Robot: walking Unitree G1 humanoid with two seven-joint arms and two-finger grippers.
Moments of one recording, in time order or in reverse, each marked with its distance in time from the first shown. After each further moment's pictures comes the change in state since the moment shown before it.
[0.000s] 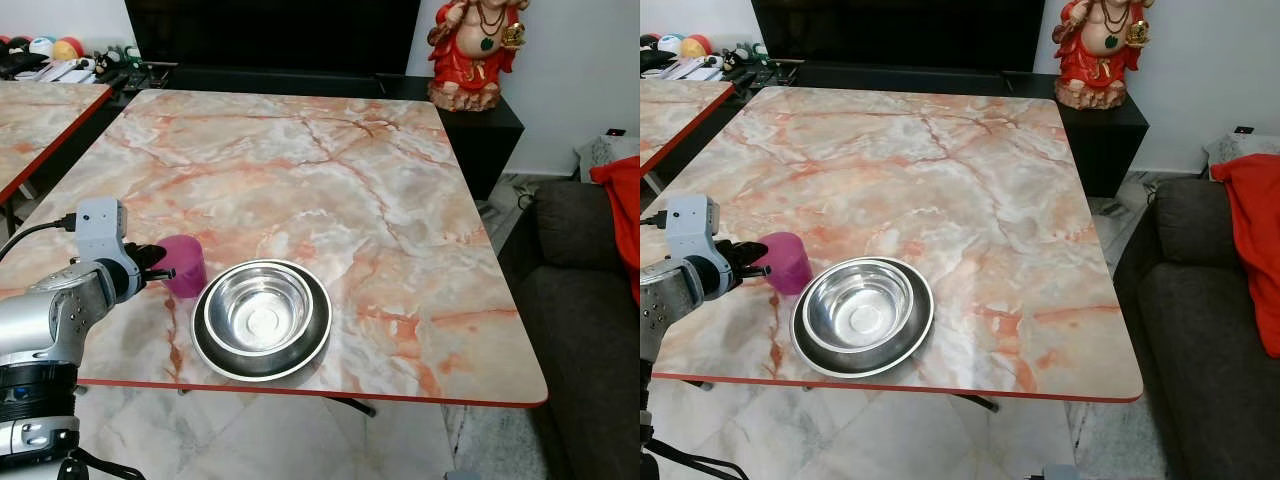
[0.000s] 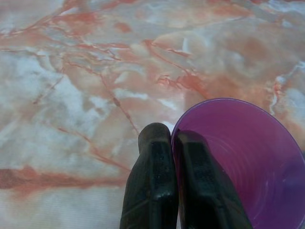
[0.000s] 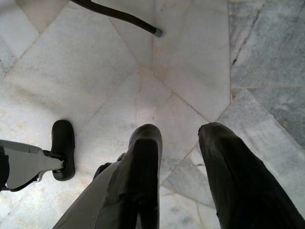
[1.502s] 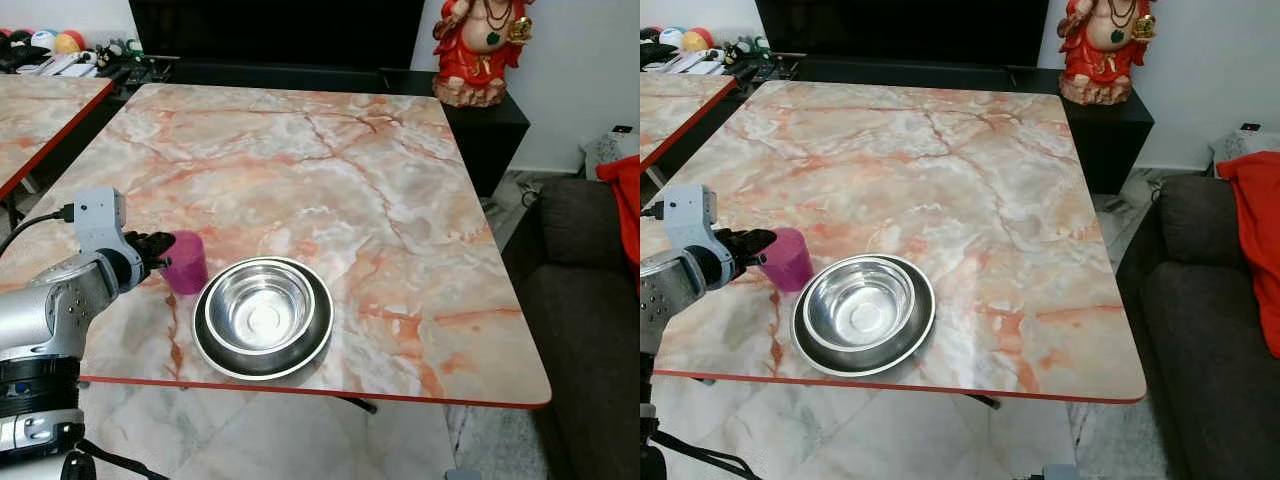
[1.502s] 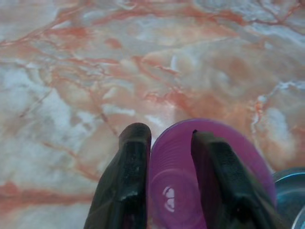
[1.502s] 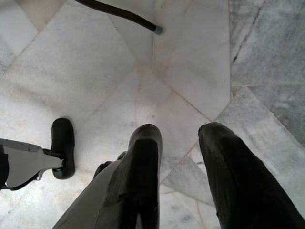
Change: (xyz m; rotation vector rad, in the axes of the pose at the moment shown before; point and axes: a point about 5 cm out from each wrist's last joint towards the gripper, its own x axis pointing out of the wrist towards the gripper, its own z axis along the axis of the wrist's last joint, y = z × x) left arm -0.002 -0.008 0.014 -0.043 -0.063 -0.043; right arm 0.000 0.000 0.000 0.007 -0.001 -0.005
